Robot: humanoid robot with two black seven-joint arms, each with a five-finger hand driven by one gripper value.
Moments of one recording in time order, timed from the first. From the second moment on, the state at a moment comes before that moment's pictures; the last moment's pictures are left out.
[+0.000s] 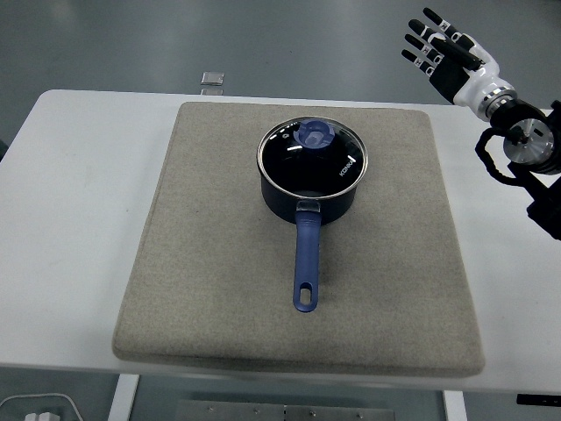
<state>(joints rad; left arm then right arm) 0.02 0.00 -0.13 -0.13 0.08 -0.06 -0.03 1.10 -0.21 0.47 0.47 0.22 0.24 0.11</state>
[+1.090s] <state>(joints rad) 0.02 0.00 -0.13 -0.13 0.08 -0.06 -0.03 1.11 -0.22 0.45 0.47 0.19 0.36 0.12</state>
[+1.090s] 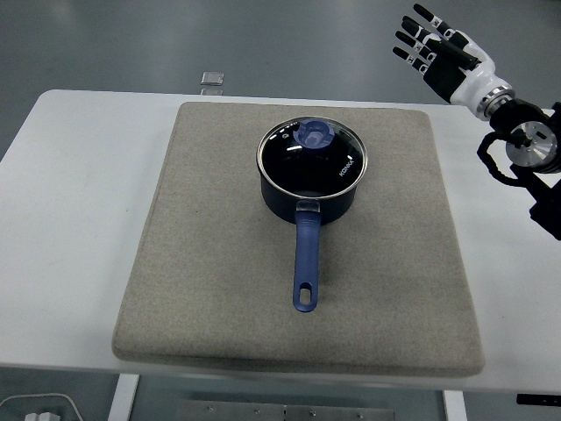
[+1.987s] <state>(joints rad) 0.02 0.00 -0.13 -0.13 0.08 -0.06 -0.03 1.23 -0.29 0.44 0.52 -0.30 0.41 0.13</state>
